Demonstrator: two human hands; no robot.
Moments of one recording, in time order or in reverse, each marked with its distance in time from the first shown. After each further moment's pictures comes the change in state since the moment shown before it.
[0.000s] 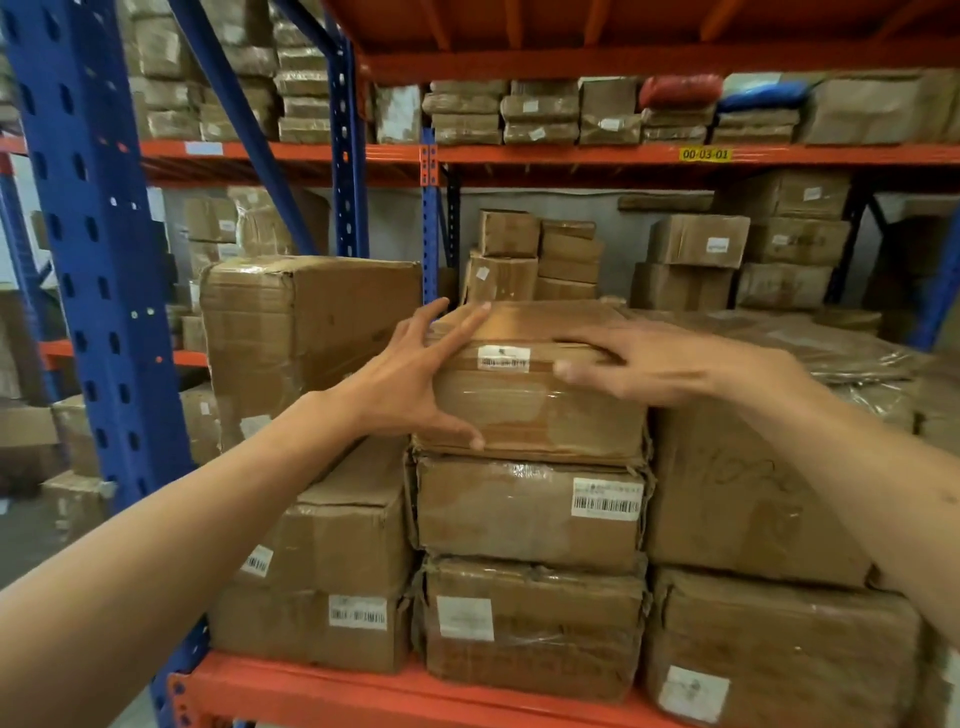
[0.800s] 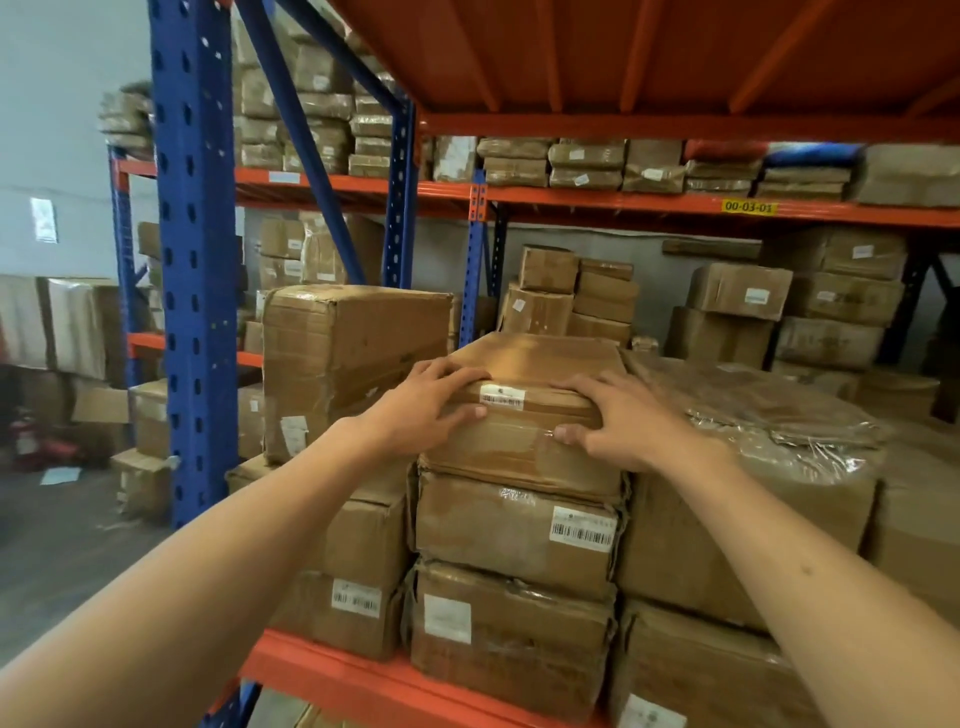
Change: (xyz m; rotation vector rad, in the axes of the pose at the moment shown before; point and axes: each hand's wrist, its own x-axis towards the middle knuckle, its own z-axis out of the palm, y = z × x) left_hand -0.013 0.036 -0.002 -0.074 0.007 -0.246; right_hand -0.006 0.008 0.023 0.067 0.157 -0.035
